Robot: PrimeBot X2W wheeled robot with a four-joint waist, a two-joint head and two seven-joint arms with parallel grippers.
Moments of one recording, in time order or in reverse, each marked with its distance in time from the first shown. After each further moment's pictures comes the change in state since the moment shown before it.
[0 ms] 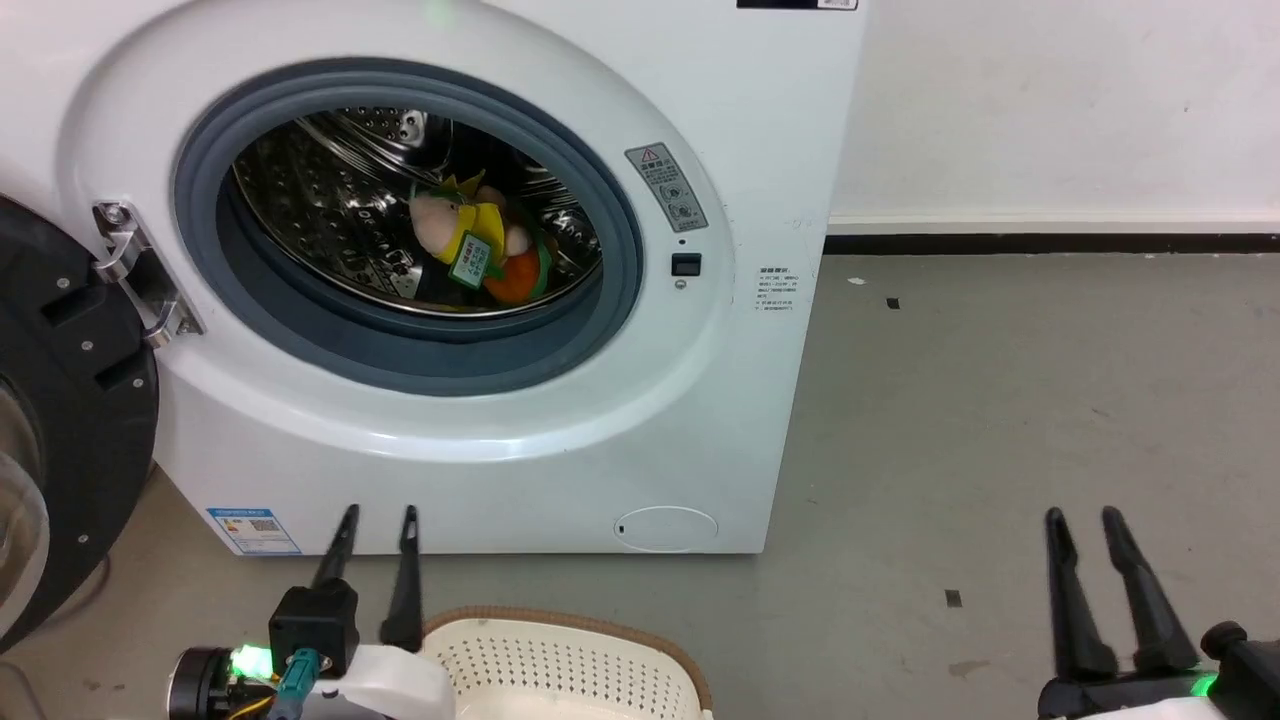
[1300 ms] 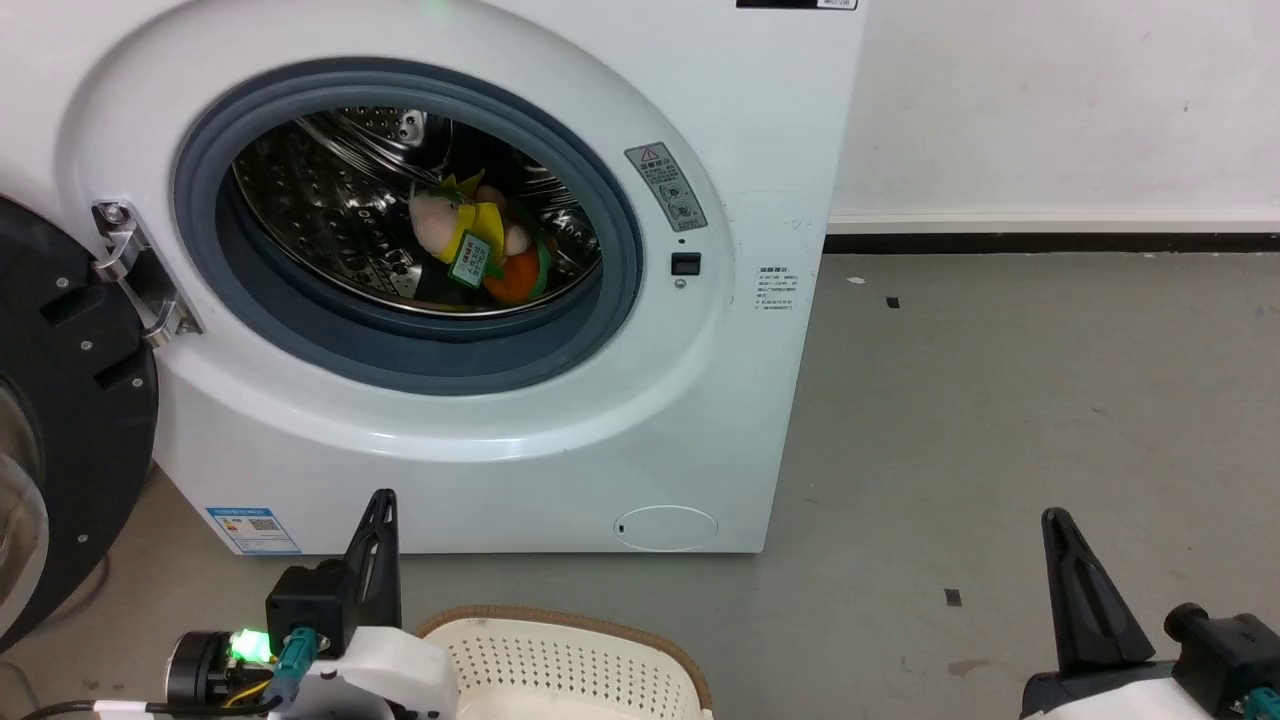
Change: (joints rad) left arm 0.001 -0.019 0.022 -0.066 0.017 -0.020 0.073; right arm -0.017 0.000 0.013 0.009 -0.061 0.000 0.073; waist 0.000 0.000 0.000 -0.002
